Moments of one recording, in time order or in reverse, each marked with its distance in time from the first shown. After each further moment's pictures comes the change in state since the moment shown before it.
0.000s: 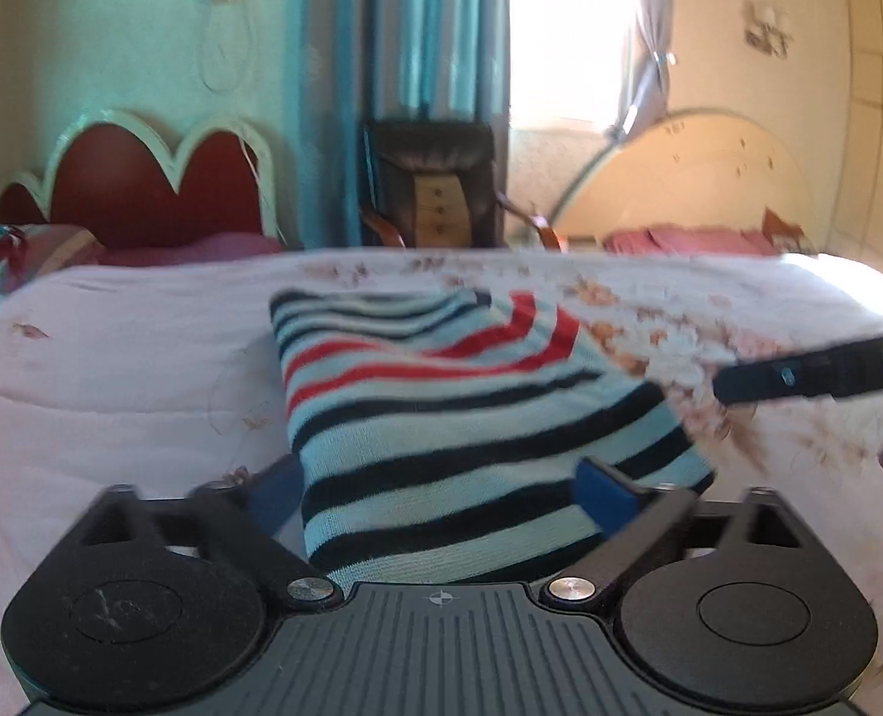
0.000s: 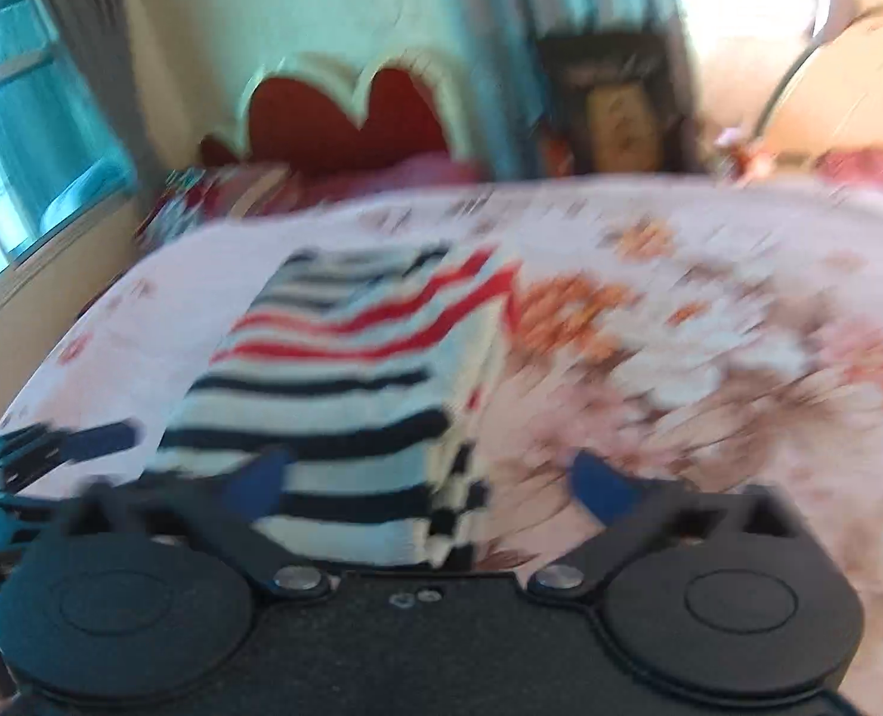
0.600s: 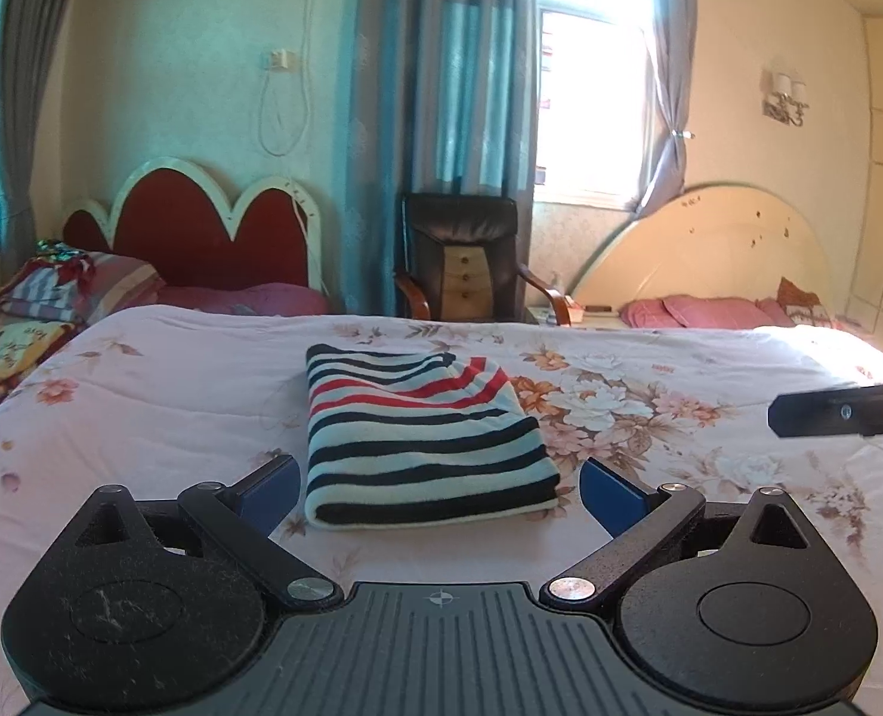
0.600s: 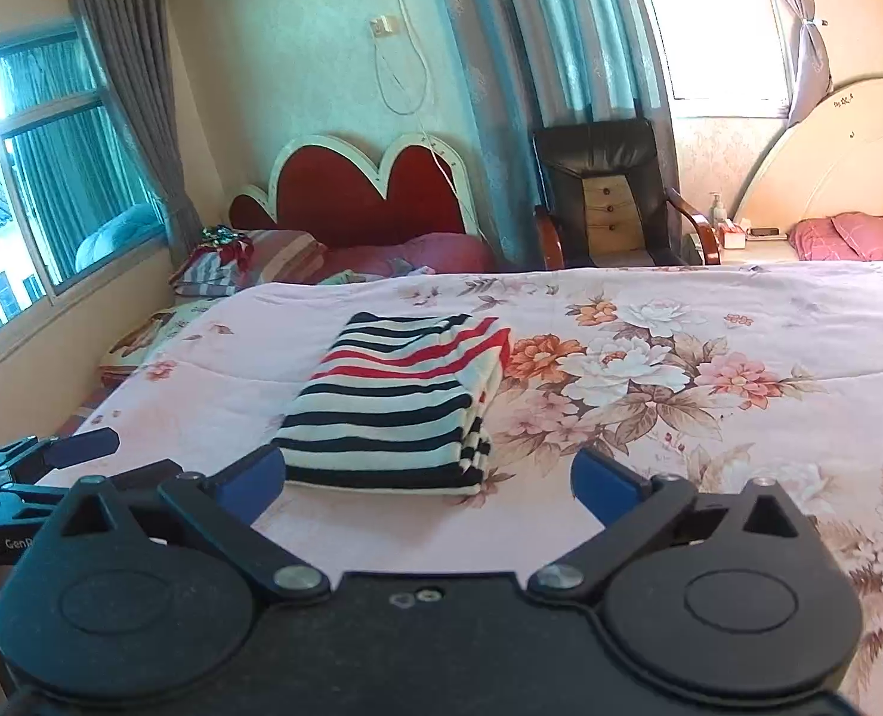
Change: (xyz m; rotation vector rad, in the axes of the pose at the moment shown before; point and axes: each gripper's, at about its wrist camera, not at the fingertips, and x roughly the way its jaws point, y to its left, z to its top) left arm -0.184 -0.062 -0.012 -0.077 -0.098 0.088; right arm -0.187 0.023 -0.036 -0.032 -0.106 0.021
